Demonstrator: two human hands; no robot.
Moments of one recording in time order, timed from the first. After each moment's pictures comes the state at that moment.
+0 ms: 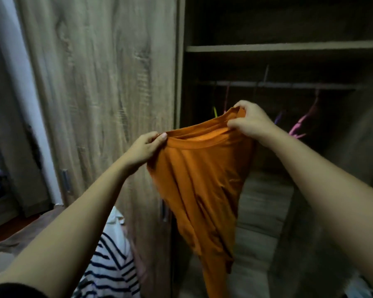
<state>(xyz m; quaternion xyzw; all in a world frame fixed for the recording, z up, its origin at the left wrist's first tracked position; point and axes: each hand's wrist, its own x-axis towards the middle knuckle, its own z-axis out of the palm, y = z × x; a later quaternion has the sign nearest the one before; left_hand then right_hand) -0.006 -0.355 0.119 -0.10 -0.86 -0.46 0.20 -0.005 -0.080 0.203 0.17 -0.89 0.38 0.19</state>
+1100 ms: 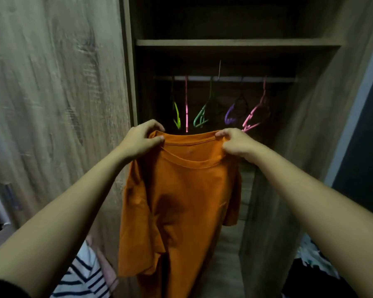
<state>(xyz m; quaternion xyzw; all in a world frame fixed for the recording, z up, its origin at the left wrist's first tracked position) -0.023 -0.270 0.139 -0.20 -0.90 -0.33 0.22 0.002 -0.005 0.154 0.04 -0.93 0.33 0.12</state>
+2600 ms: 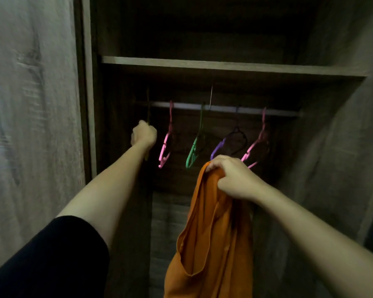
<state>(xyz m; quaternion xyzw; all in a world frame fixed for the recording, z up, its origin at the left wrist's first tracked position) -0.253 -0.170 0.196 0.09 -0.83 -0.45 0.32 -0.091 0.042 0.172 0.17 -0.95 0.19 0.19</state>
